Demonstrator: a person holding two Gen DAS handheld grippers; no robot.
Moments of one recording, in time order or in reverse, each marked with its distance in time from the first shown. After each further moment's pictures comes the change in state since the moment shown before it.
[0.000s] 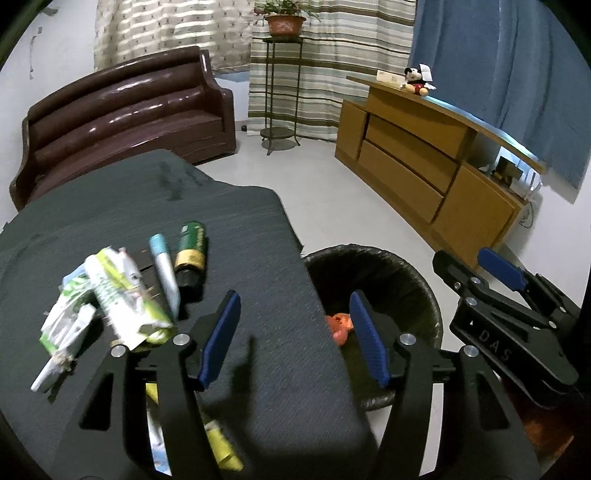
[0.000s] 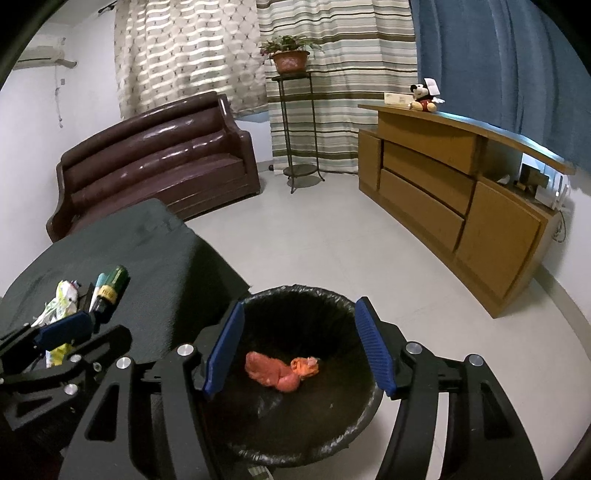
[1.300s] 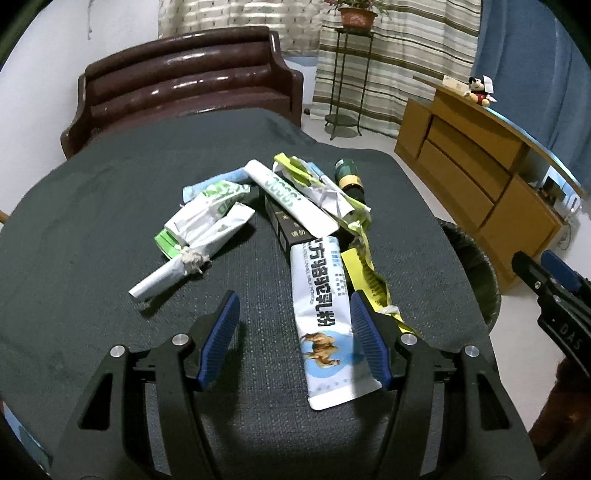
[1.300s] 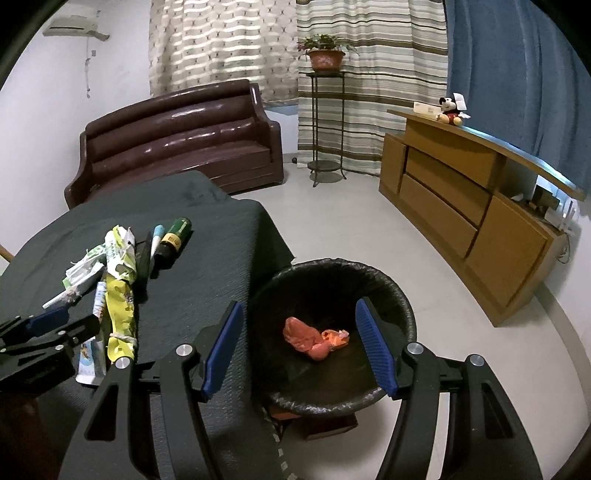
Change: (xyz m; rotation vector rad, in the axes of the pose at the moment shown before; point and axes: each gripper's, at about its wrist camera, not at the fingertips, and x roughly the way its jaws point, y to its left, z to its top) left arm -0.050 0.098 -0.065 -0.160 0.055 0.156; right arm -0.039 0.056 -0.034 -0.113 0.019 0.034
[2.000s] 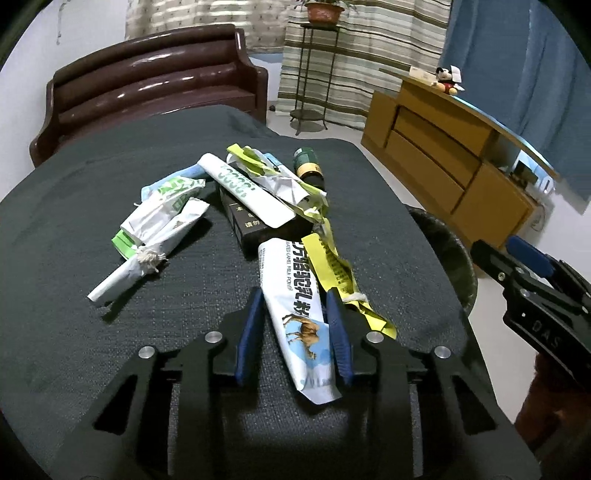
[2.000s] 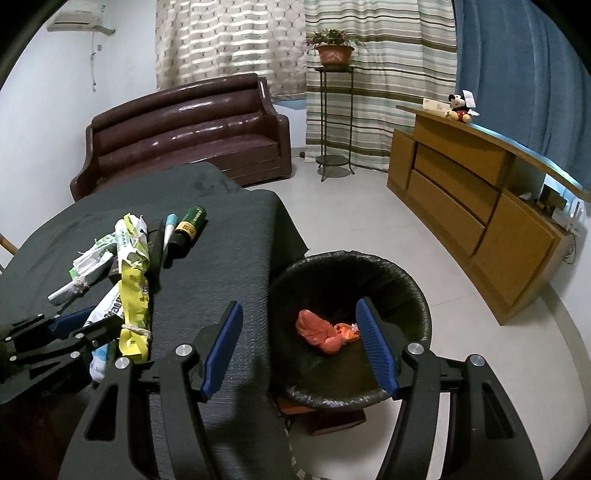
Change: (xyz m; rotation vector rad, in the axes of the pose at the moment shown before) left arm 0.006 -0.008 -0.004 0.074 0.010 -0.126; right arm 0.002 0.011 -0.002 -0.012 0.020 0.024
